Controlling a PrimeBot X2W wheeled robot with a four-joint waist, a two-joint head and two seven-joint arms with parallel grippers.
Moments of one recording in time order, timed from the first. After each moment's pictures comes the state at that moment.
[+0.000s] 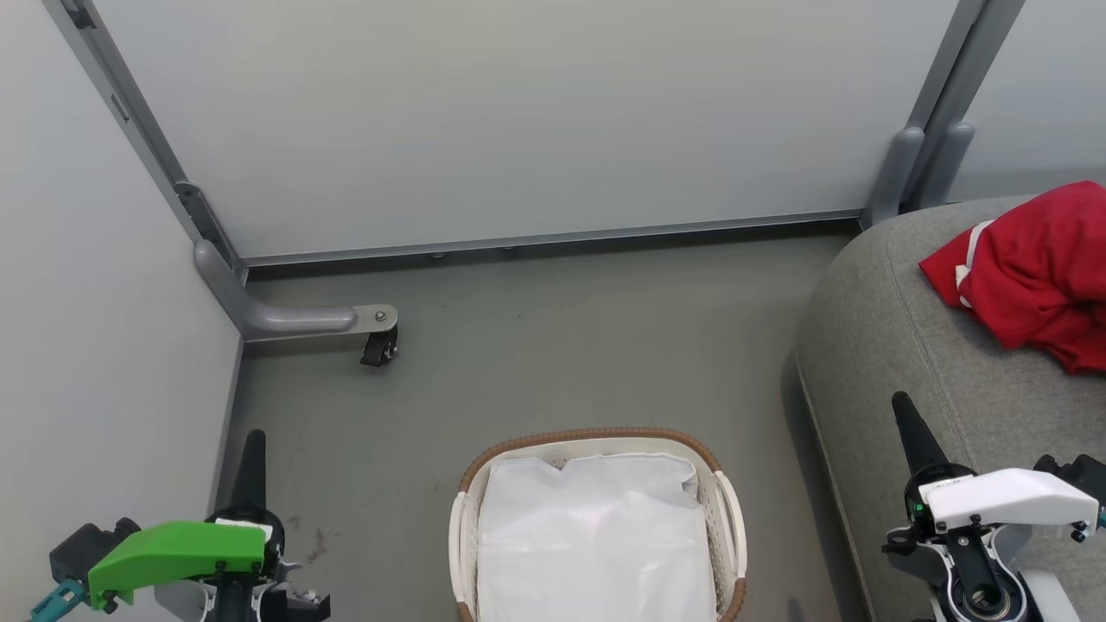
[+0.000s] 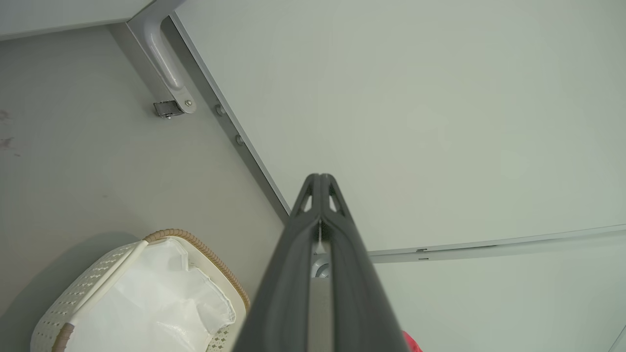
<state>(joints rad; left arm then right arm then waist) -0.08 0.05 0.05 0.28 -1.31 -0.11 0.03 -0.13 -0.04 -0.09 0.29 1.27 0.13 0.03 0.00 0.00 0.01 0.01</state>
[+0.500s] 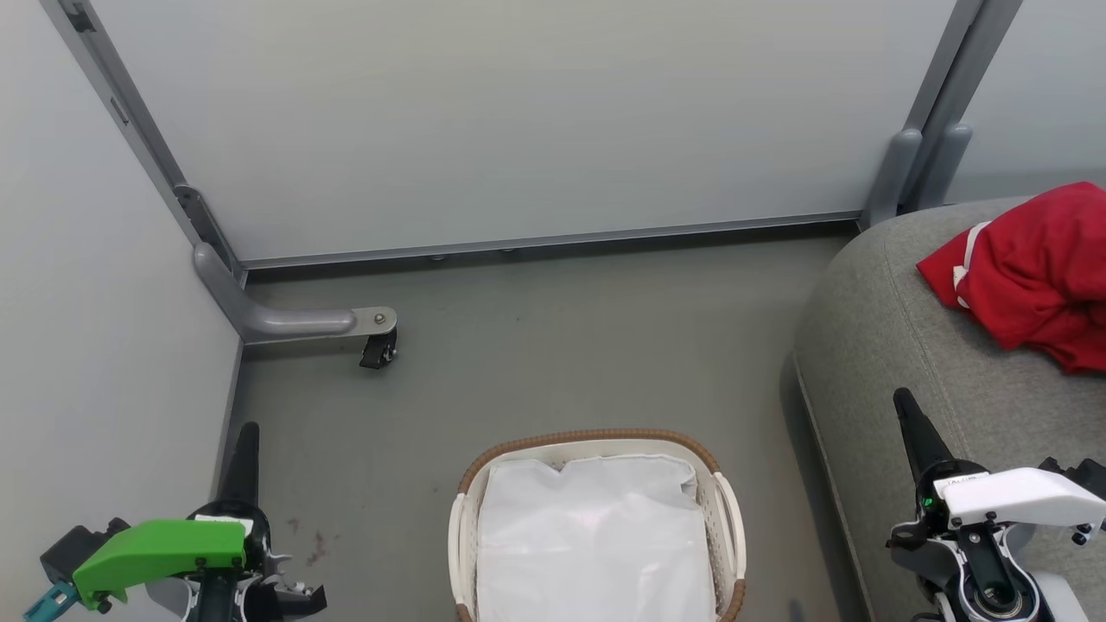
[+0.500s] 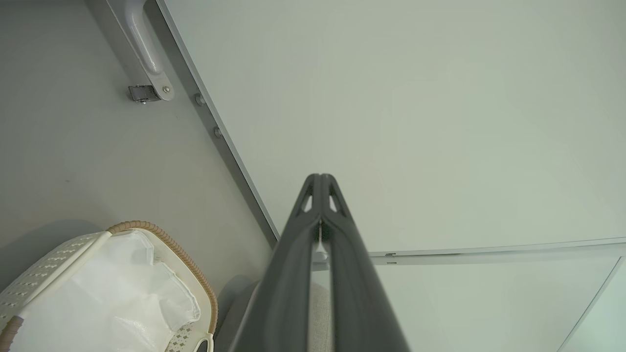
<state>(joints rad) -0.09 0.05 0.07 0.27 -1.42 -0.11 0.06 -0.12 -0.05 -0.10 0.28 1.40 0.13 0.06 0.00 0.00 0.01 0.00</state>
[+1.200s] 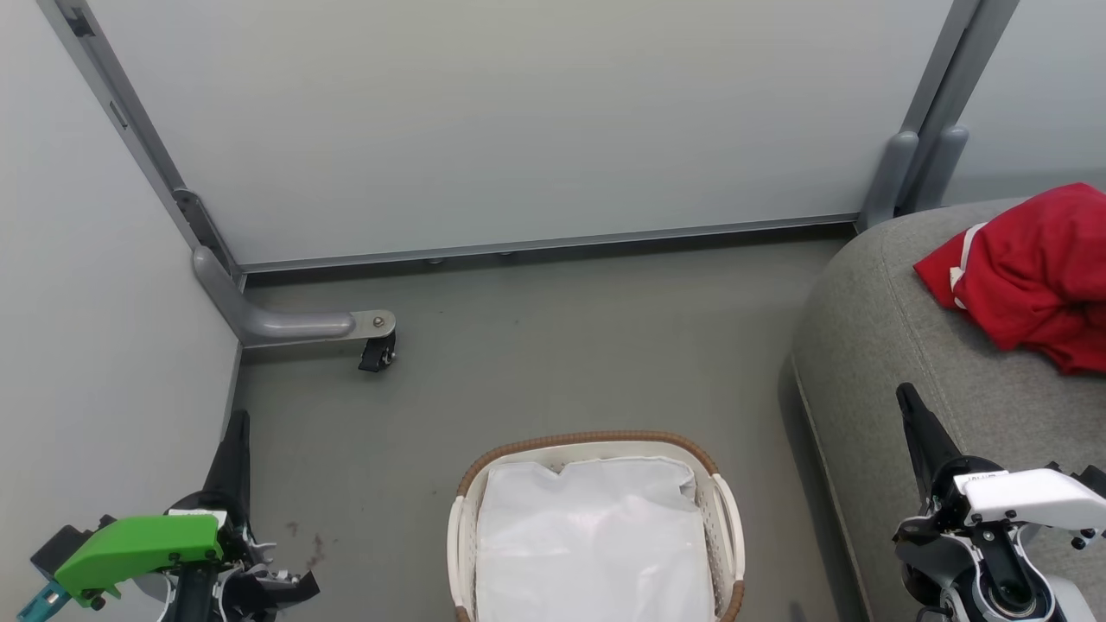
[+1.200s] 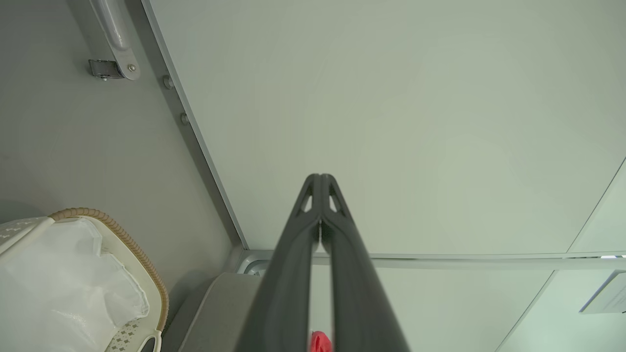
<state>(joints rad) -0.10 0.05 0.10 0.25 -1.56 -0.12 0.10 -0.12 -0.05 -0.11 0.25 1.55 0.13 0.10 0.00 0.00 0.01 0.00</state>
